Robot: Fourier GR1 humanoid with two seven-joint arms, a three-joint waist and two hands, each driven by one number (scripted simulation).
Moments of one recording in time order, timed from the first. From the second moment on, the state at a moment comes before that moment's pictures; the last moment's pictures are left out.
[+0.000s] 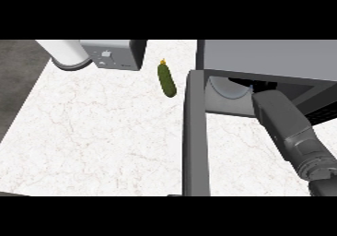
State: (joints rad) left arm 0.33 0.12 0.50 -1.87 0.36 -0.59 -0.18; right arm -1.04 -0.22 -0.11 -0.08 0.04 -0.79 -0.71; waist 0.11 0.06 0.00
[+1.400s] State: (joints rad) left arm 0.23 0.13 0.47 -1.78 0.29 -0.57 -0.19; right arm -1.06 -0.17 -0.03 -0.04 0.14 -0.87 -0.64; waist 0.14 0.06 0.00
